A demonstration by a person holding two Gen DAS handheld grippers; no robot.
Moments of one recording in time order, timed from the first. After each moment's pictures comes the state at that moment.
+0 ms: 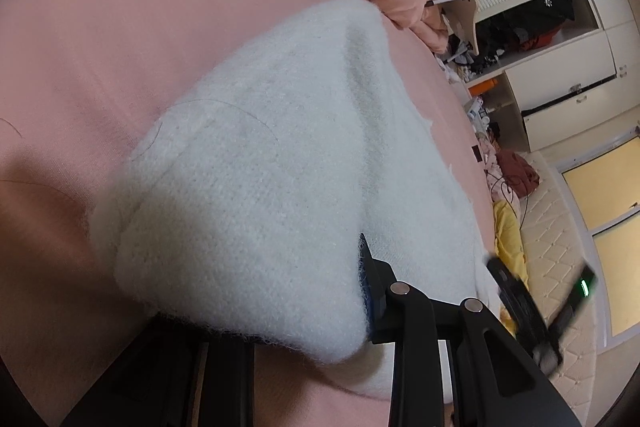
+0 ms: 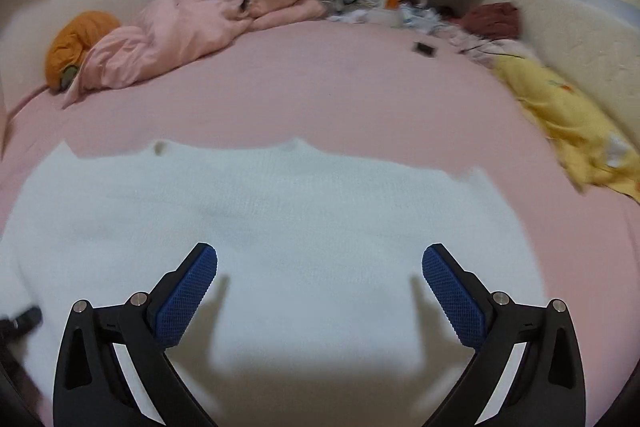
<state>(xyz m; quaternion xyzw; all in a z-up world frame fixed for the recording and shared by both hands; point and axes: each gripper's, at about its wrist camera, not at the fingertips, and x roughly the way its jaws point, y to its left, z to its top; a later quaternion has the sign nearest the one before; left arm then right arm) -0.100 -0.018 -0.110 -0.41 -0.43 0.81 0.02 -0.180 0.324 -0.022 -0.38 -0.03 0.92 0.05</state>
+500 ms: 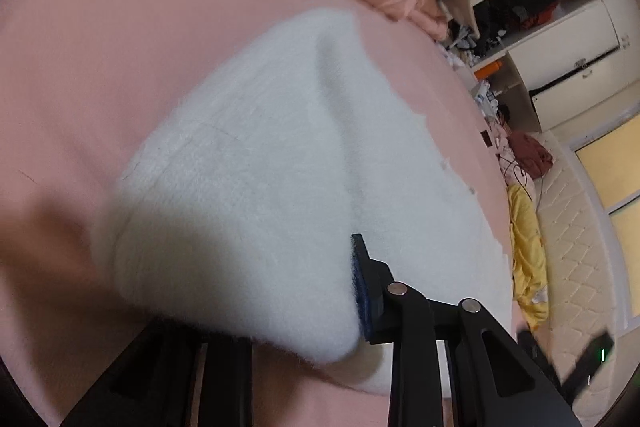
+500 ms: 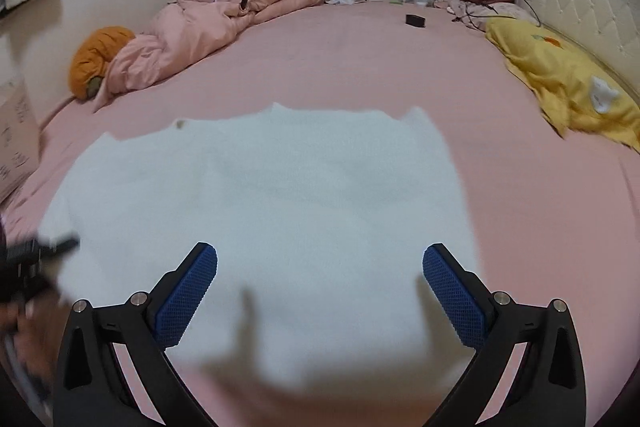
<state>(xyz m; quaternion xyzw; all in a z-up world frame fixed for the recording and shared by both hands) -0.103 0.001 -0.063 -0.41 -0.35 0.84 0.00 -0.086 0.392 0.008 -0.40 0.04 0.92 -0.01</state>
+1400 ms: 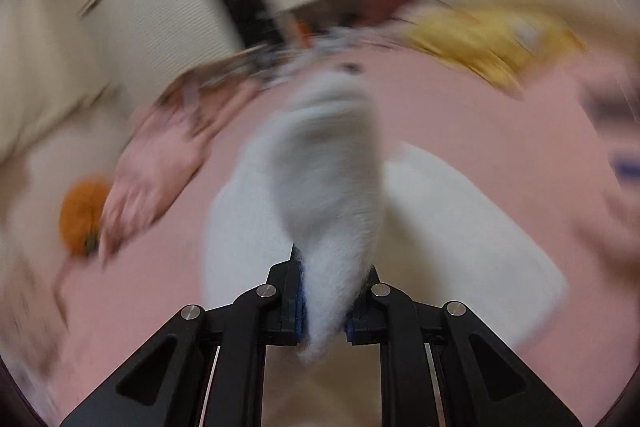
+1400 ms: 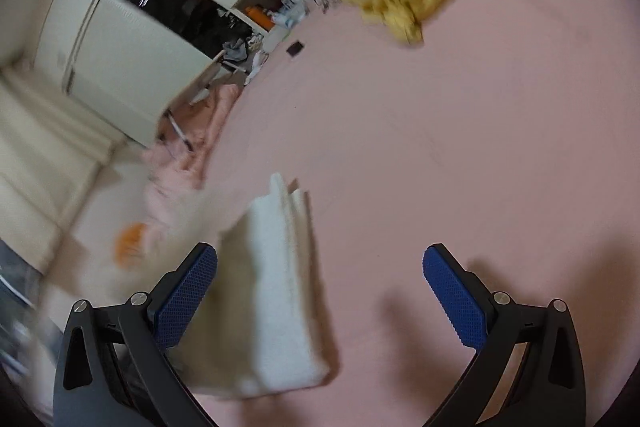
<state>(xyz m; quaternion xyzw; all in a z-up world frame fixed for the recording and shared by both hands) -0.062 0.357 0.014 -0.27 0.32 0.90 0.12 -0.033 0.607 0.005 -0.31 0.44 0.84 0.00</state>
